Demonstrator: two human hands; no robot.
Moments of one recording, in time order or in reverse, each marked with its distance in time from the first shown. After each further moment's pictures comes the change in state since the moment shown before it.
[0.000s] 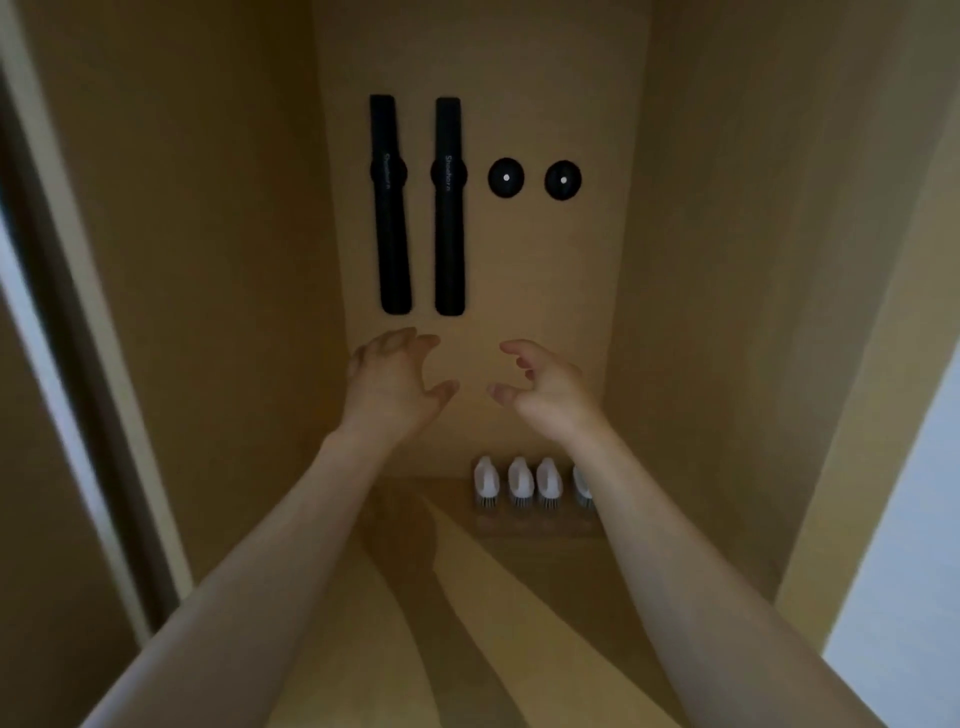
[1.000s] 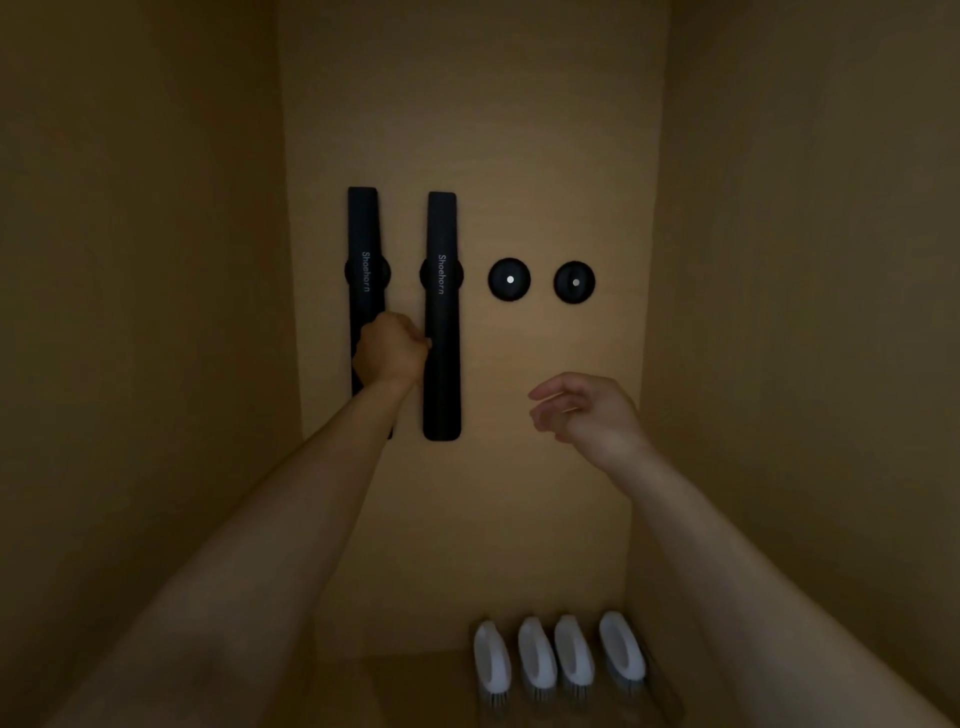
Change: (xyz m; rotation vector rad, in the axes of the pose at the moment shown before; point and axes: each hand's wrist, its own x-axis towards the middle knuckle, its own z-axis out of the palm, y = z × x) left_hand 0.298 -0.042 0.036 -0.454 0.278 -0.181; right_hand 0.172 0.008 -0.028 0.225 0.215 -0.013
